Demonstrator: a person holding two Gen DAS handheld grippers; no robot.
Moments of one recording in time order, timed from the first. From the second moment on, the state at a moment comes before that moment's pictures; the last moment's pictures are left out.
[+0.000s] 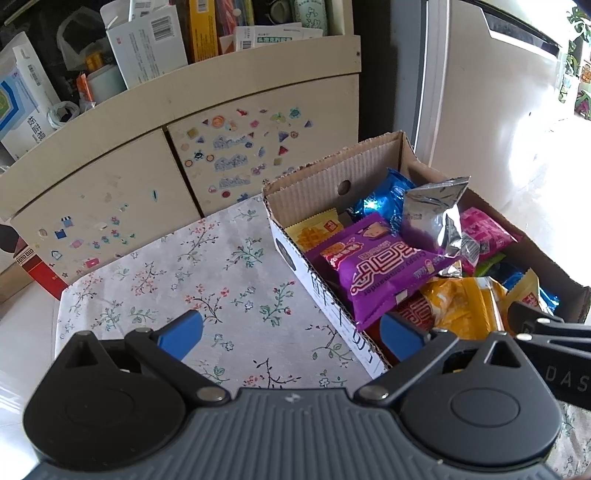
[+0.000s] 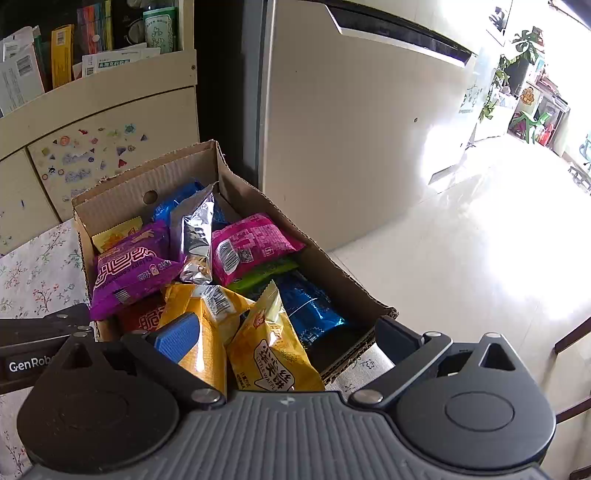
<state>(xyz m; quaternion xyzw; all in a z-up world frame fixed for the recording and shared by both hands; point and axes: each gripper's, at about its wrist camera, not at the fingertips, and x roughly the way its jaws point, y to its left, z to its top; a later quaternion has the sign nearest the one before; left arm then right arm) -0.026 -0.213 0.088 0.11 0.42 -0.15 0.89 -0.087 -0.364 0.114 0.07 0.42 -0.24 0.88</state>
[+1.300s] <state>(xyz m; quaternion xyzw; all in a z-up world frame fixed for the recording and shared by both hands) -0.050 -0.163 0.109 0.08 0.41 -0.13 0.90 -0.109 -0.325 0.133 0.05 0.39 -0.21 0.89</state>
